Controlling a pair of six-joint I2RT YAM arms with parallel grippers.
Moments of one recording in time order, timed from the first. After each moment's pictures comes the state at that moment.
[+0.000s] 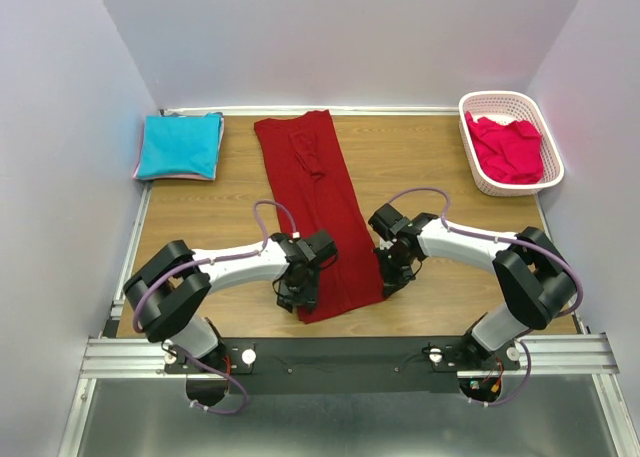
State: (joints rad) left arm -0.94 1.53 0.83 -0.77 0.03 -0.85; right arm 0.71 1.58 0.85 -0.72 -0.15 0.52
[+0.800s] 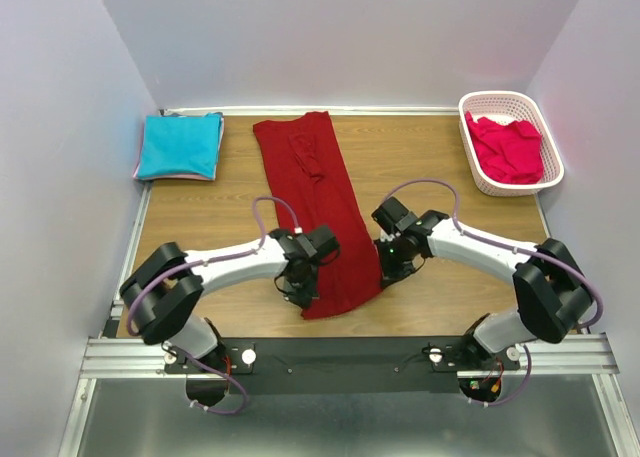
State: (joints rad) left arm -0.98 1.55 0.89 -0.79 0.05 -0.88; right arm 0.71 1.48 0.86 -0.71 -0.14 0.52
